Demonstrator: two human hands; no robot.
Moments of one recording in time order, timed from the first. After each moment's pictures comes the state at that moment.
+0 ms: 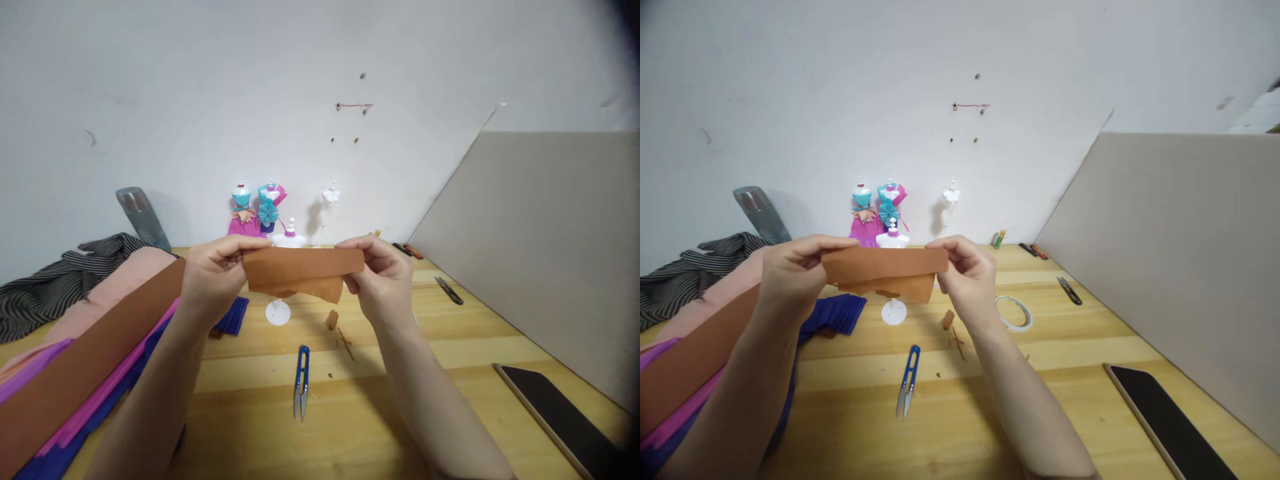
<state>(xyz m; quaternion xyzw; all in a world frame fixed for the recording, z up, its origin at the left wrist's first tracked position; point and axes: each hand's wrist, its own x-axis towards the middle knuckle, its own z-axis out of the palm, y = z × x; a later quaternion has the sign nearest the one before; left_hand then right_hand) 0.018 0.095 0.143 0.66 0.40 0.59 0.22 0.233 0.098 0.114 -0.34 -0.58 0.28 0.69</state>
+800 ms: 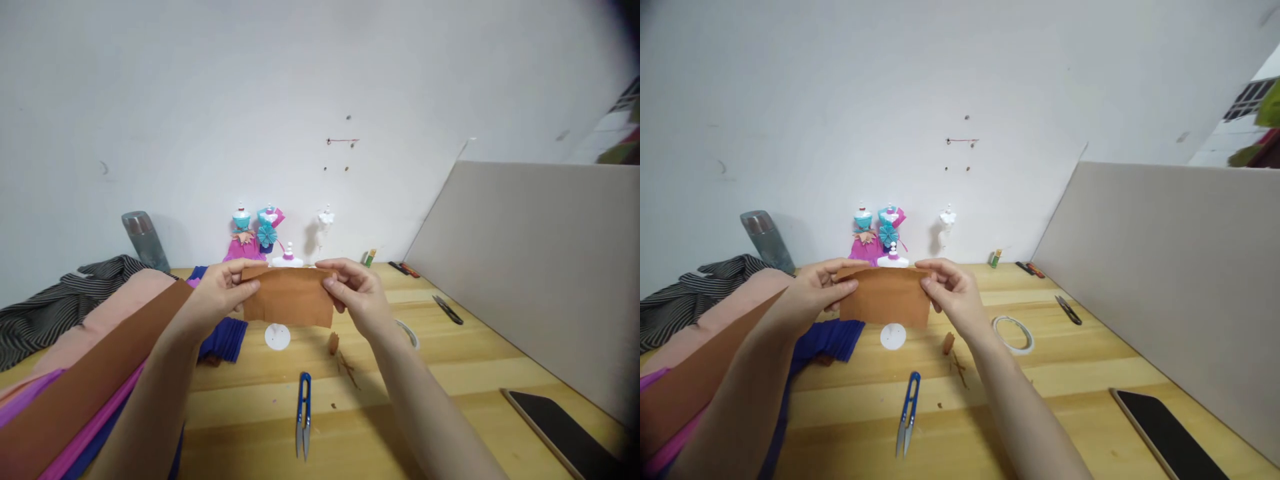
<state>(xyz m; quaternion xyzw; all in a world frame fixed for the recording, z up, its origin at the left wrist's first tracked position) 0.002 0.117 0.141 0.66 0.39 0.47 0.44 0.236 0.116 0.108 -0.33 -0.61 0.39 0.60</state>
